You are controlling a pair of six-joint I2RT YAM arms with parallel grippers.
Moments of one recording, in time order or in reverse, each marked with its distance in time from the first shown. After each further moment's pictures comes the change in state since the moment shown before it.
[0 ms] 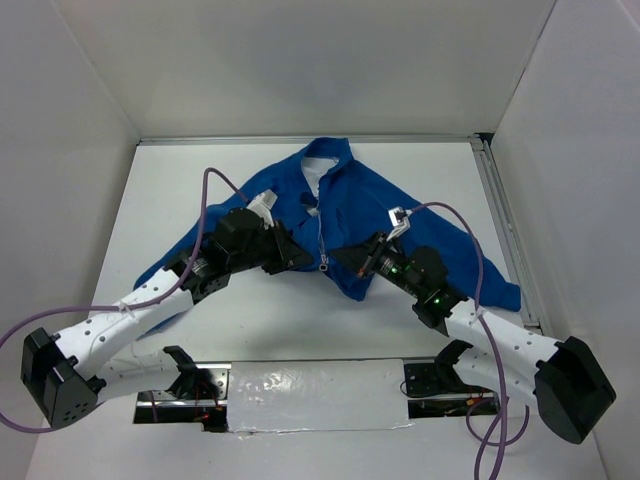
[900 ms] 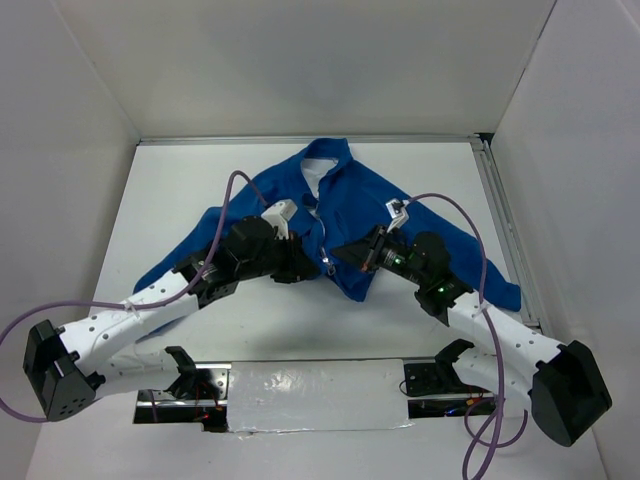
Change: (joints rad) left arm -0.092 0.020 -0.004 0.003 -0.014 0.211; right arm -0.098 0.012 0.095 -0.163 -0.174 -0.008
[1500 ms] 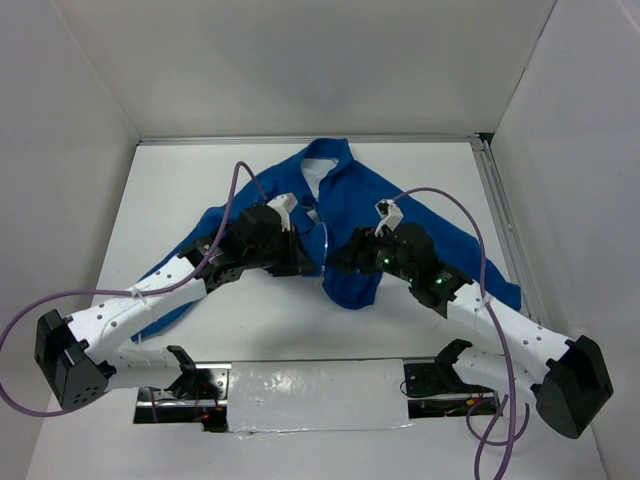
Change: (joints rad) left arm 0.027 0.091 0.140 -0.189 -0.027 -0.035; right arm 0.095 0.024 0.146 -0.419 0.203 -0.209
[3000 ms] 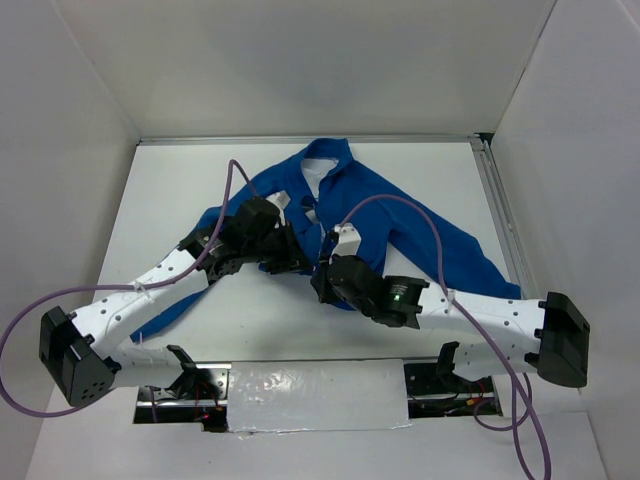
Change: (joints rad) left arm 0.050 0.034 0.048 -0.094 0.034 -0.105; right arm 0.501 0.203 0.203 -0.236 0.638 0.006
